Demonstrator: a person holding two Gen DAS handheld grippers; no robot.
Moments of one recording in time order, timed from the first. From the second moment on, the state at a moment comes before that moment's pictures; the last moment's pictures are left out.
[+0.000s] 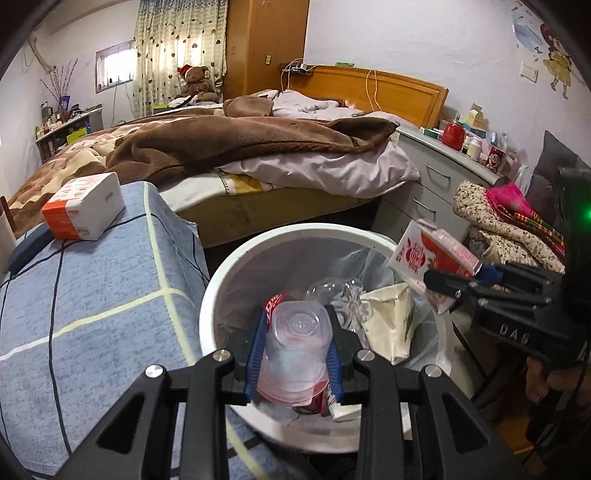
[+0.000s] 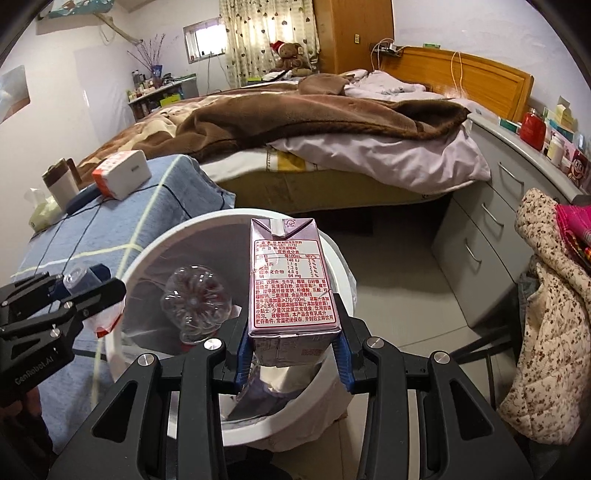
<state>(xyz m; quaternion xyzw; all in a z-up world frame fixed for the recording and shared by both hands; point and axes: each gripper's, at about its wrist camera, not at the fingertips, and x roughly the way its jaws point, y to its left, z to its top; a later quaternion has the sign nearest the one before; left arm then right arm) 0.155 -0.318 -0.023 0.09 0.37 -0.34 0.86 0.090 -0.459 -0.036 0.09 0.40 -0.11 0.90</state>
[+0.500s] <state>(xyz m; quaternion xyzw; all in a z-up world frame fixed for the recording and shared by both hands) 0.162 -0.318 -0.028 0.08 0.38 -0.33 0.86 0.093 -0.463 -0.043 0.10 0.41 -0.10 0.90</state>
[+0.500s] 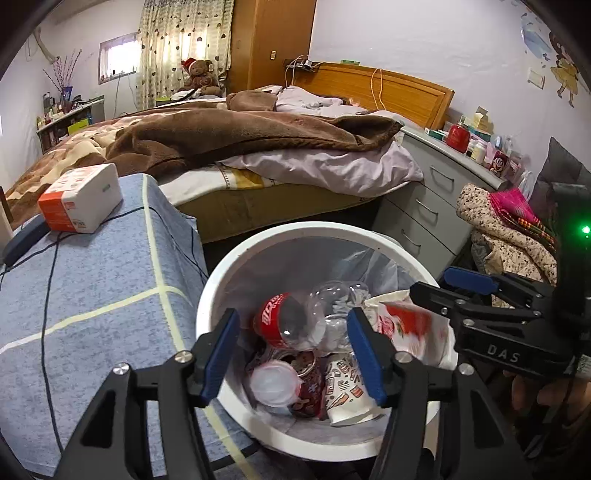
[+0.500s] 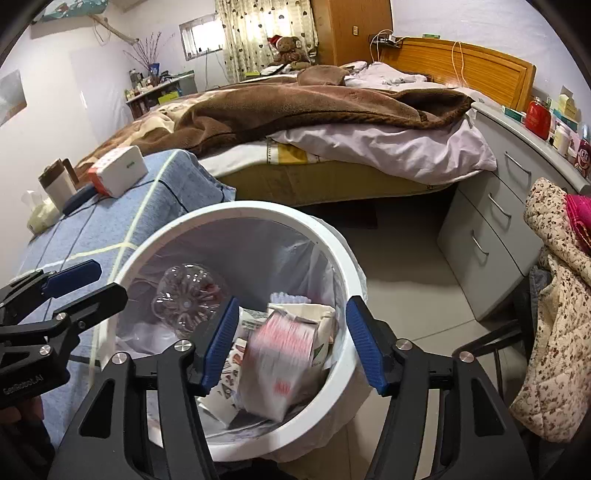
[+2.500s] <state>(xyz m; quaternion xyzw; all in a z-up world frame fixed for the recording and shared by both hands) -0.009 -0.162 -0.003 0.07 0.27 -0.20 0.94 -0.065 -0.314 -0.010 0.07 0.25 -0.17 0.95</state>
